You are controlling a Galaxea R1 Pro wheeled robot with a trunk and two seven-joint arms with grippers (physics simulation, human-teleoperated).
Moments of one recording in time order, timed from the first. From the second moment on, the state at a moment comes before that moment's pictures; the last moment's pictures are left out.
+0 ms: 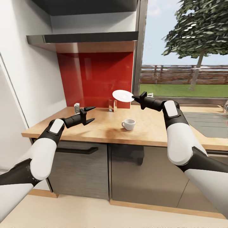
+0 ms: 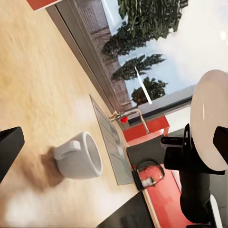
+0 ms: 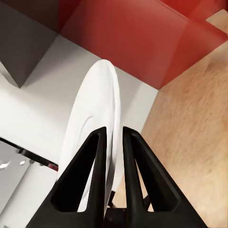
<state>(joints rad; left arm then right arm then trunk) -1.24 0.02 0.44 -0.47 0.57 0.98 -0.57 -1.39 0.10 -0.59 -0.61 -0.47 0.99 0.36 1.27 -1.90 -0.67</state>
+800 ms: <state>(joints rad) -1.16 0.04 -0.11 -0.54 0.55 0.90 -1.38 -1.39 0.09 -0.60 -0.62 -0.48 0.99 0.36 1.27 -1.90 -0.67</state>
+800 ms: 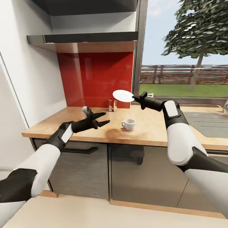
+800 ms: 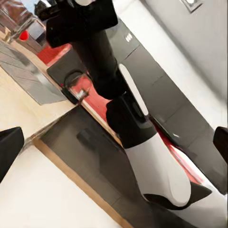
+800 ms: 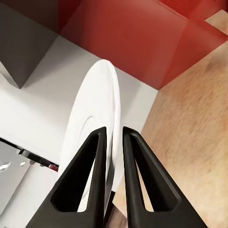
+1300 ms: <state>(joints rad) -0.62 0.31 -0.30 -0.77 0.55 0.78 -1.57 -1.38 0.08 -0.60 -0.62 -0.47 0.99 0.36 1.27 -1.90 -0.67</state>
